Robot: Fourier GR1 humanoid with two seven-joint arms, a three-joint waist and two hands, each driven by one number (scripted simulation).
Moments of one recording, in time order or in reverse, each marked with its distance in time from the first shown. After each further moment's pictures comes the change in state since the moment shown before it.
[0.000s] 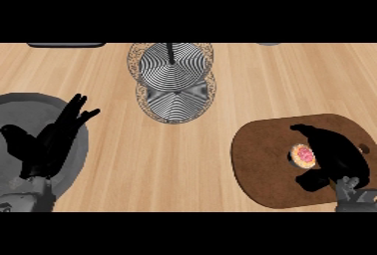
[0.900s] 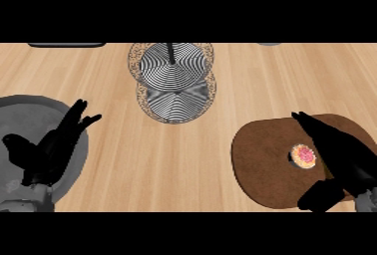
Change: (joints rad) left arm 0.041 0.053 -0.080 -0.014 0.055 0.064 -0.047; right arm -0.061 -0.105 0.053 -0.246 -0.308 0.022 0.245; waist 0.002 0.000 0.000
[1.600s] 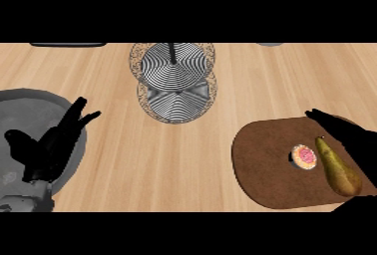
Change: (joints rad) left arm -0.026 0.038 -0.031 0.027 0.037 0.022 -0.010; right arm 0.009 -0.133 -0.109 -0.159 -0.215 0.033 -0.032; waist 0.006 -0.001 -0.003
